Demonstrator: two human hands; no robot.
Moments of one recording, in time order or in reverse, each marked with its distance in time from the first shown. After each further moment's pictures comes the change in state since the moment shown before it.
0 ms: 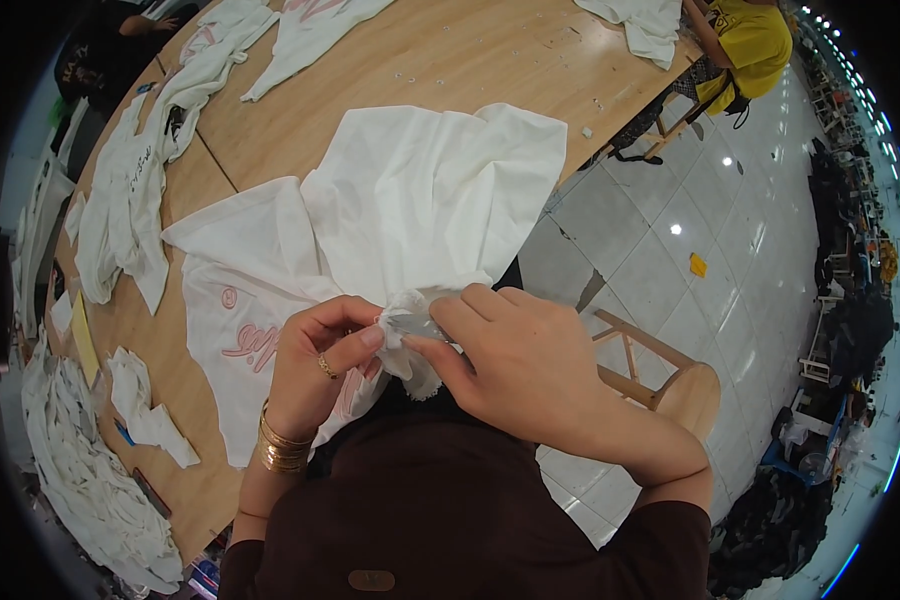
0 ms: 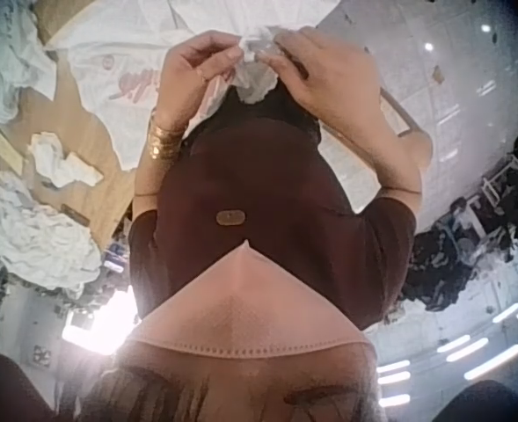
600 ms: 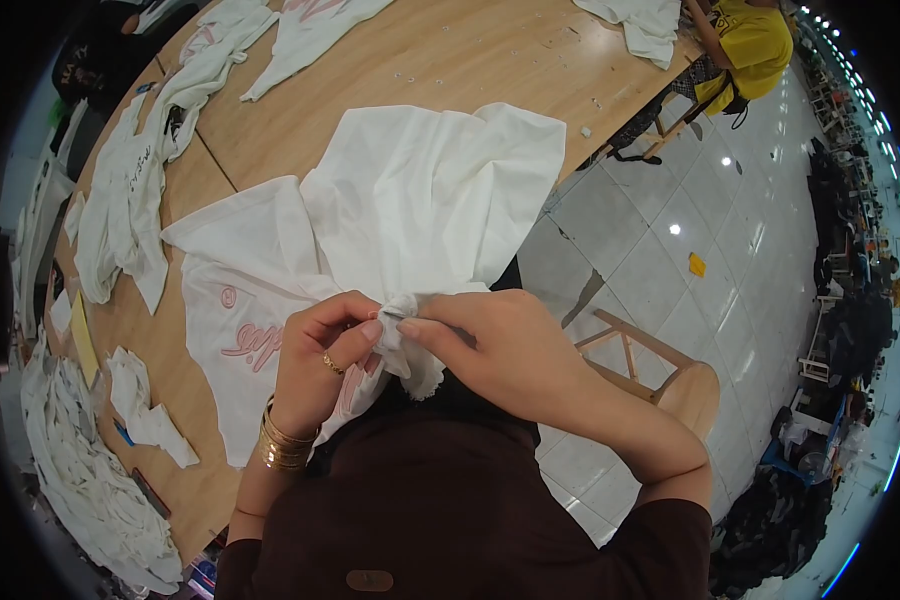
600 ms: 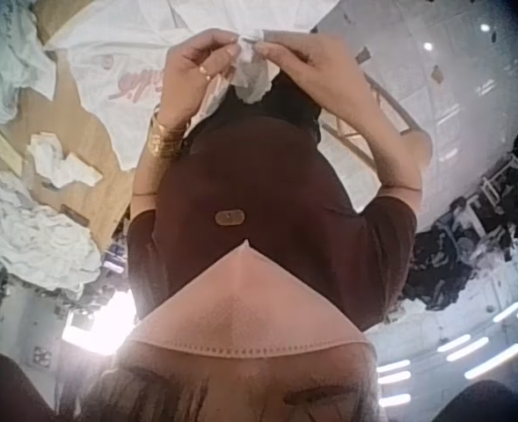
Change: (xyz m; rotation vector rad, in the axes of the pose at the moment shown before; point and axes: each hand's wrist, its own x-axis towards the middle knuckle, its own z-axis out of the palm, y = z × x) left_hand 0.002 -0.005 -0.002 0.096 0.008 0.078; right_hand 0.010 0.009 0.002 0.442 -0.249 0.257
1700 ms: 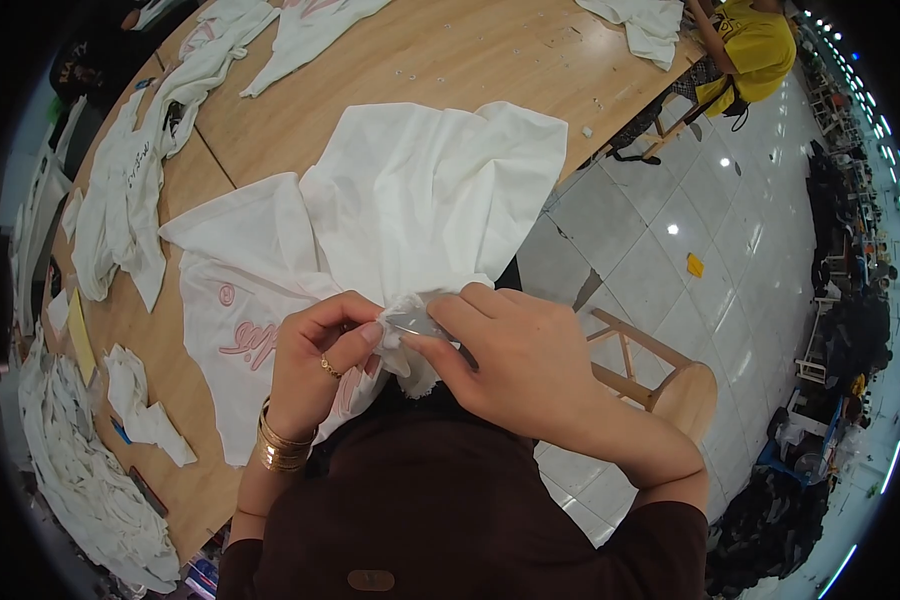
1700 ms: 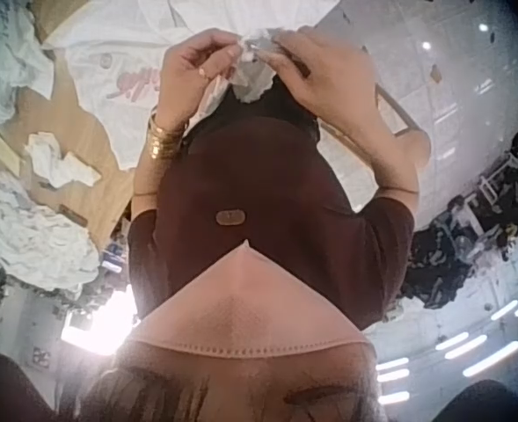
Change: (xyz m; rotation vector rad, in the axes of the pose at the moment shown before) left_hand -0.003 0.003 0.000 -0.024 -0.002 -0.004; right_hand -0.010 -0.005 0.007 -0.357 0.241 -0.220
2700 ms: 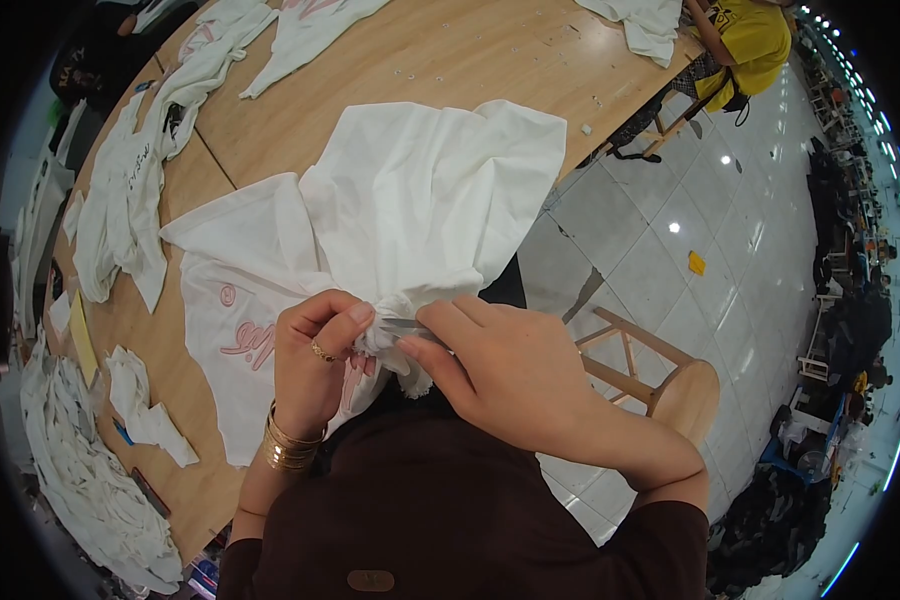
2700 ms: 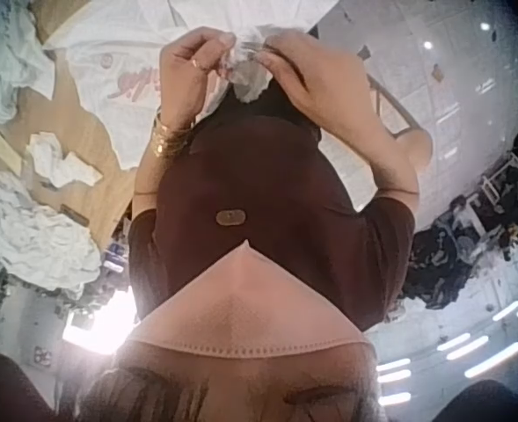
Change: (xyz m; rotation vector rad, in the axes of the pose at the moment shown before) left_hand 0.002 -0.003 0.005 -0.161 0.164 -0.009; right_hand -0.006 -0.003 0.004 0.113 -0.055 0.008
